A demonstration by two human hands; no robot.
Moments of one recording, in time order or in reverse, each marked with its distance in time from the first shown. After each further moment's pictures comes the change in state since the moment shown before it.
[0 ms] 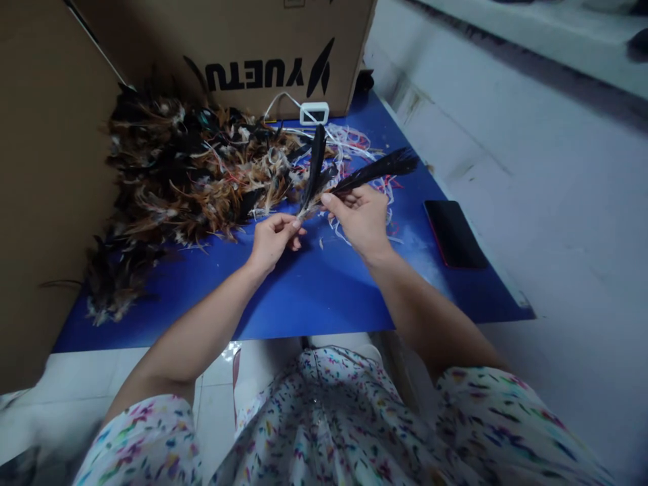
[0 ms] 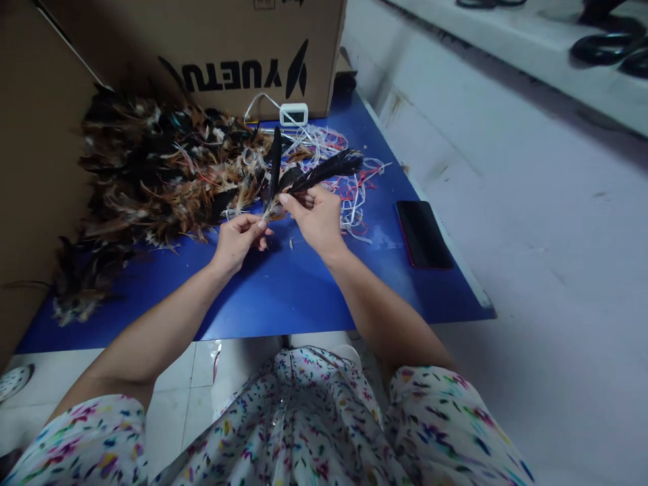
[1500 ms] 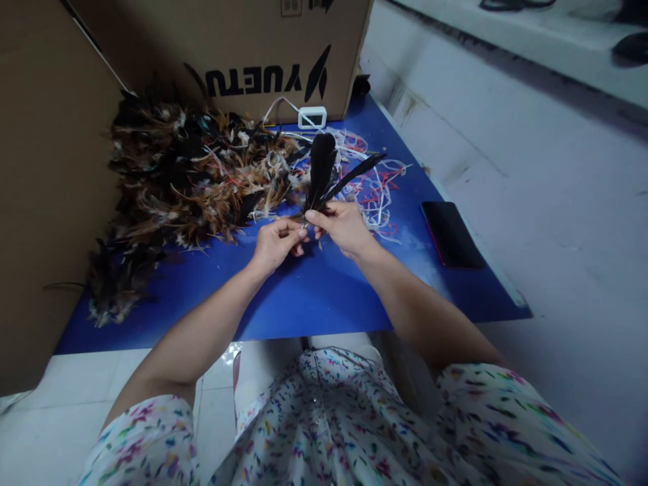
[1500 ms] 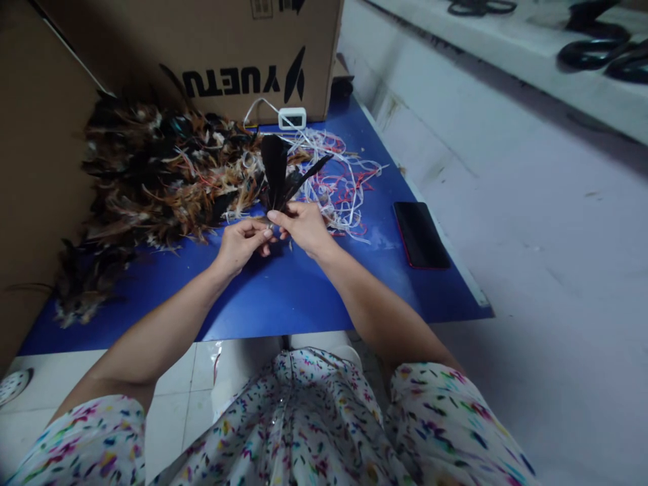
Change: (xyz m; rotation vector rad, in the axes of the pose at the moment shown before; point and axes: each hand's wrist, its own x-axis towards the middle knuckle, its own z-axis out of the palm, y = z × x) left_hand -0.003 -0.001 0.000 0.056 -0.118 0.020; right_hand -0.003 0.012 0.005 0.137 -0.266 0.190
